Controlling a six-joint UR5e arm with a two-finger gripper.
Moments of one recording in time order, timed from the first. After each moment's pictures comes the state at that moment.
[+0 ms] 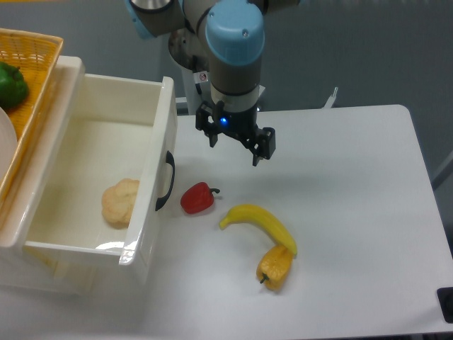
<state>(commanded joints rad) 2.45 -1.71 -1.59 -1.39 1.56 0.89</state>
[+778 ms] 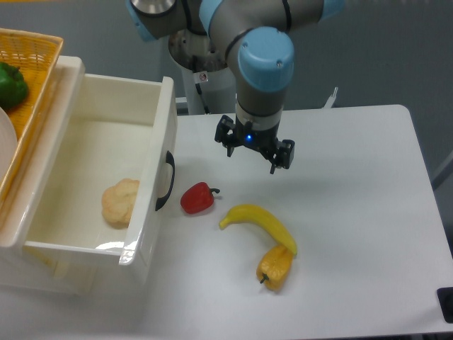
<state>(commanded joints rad) 2.49 -1.78 -1.62 -1.38 1.54 0.87</state>
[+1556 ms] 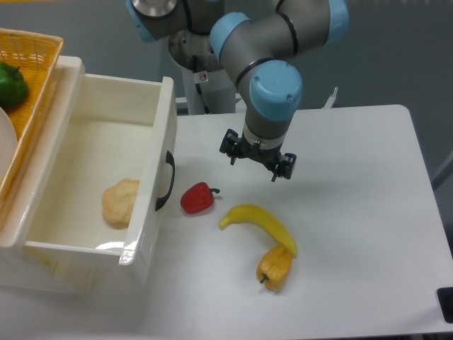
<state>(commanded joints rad) 2.51 -1.83 -1.65 -1.38 1.55 0.88</state>
